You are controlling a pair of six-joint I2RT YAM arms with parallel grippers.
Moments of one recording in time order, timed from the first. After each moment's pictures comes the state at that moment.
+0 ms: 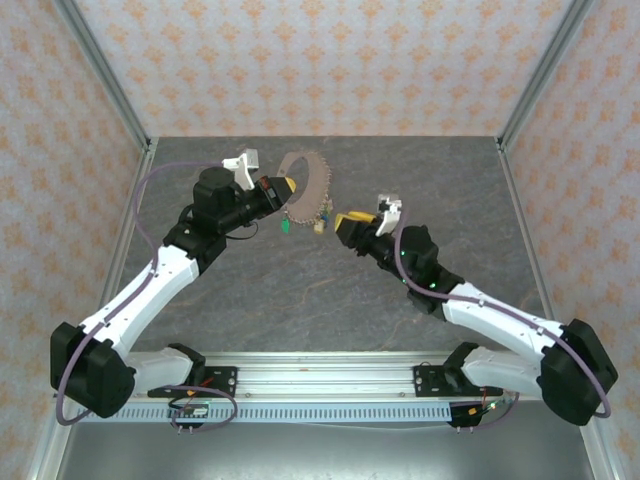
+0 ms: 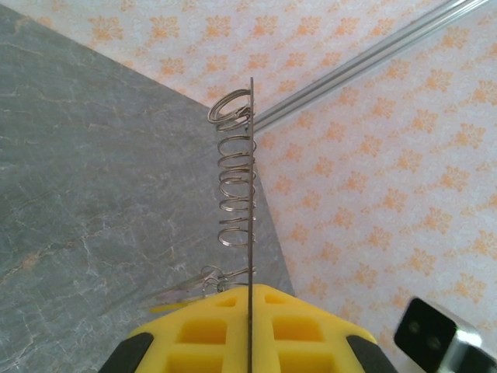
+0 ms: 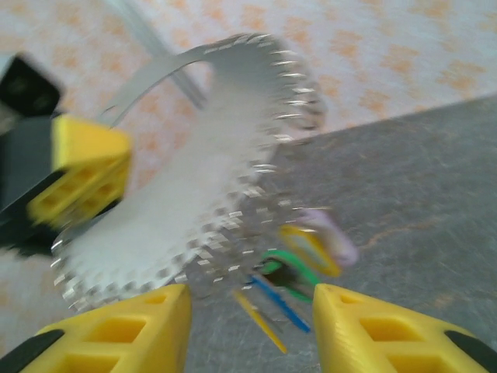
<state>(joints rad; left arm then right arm) -0.38 1.20 1.00 -0.05 0.36 -0.87 0.75 1.08 0.59 0.45 -0.02 0.56</state>
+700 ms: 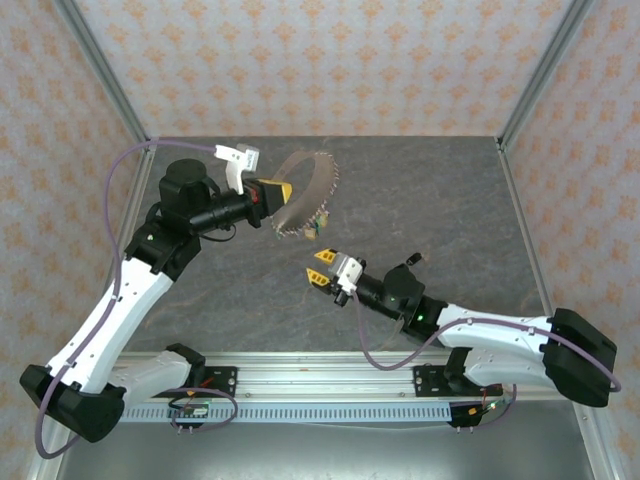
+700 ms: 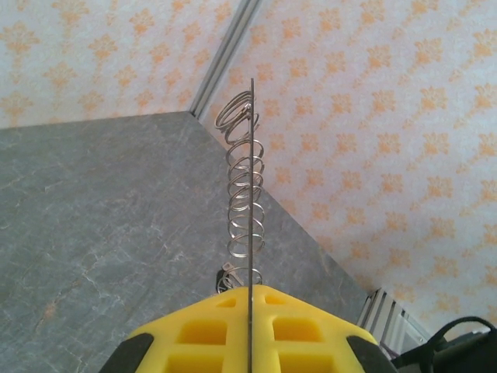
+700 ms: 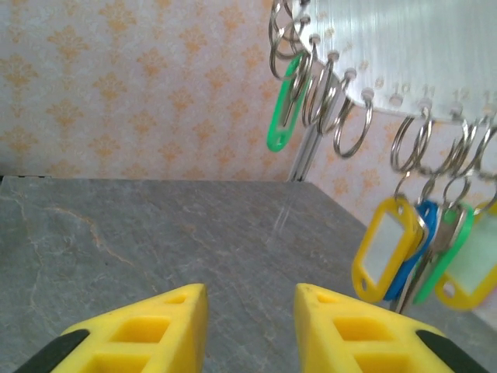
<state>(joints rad) -0.38 1.06 1.19 -0.36 0.56 -0.39 1.06 1.09 0.43 0.70 -0.01 -0.33</state>
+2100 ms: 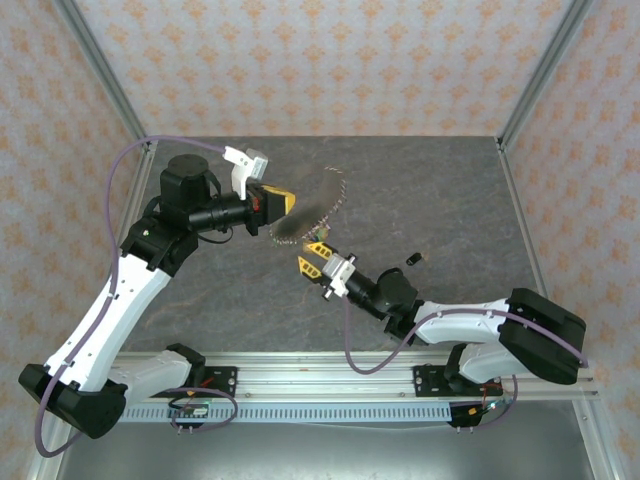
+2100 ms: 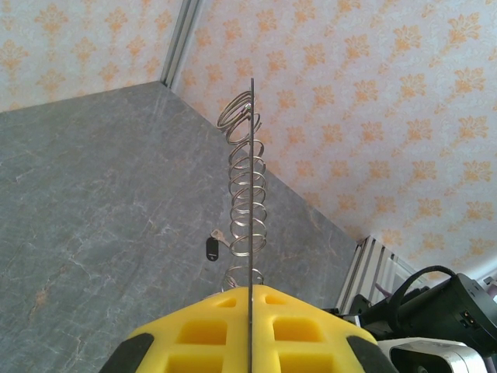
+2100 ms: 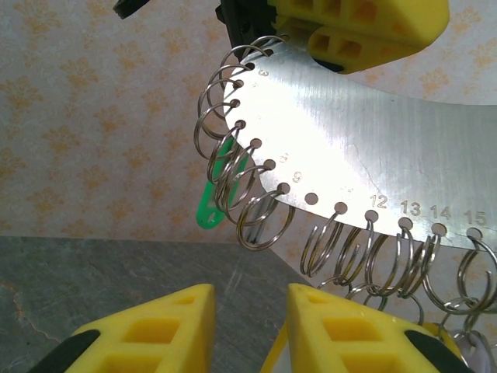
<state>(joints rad) -0.38 1.09 1.26 -0.50 0.66 -0.26 1.08 1.31 0.44 1.13 0.08 -0.42</state>
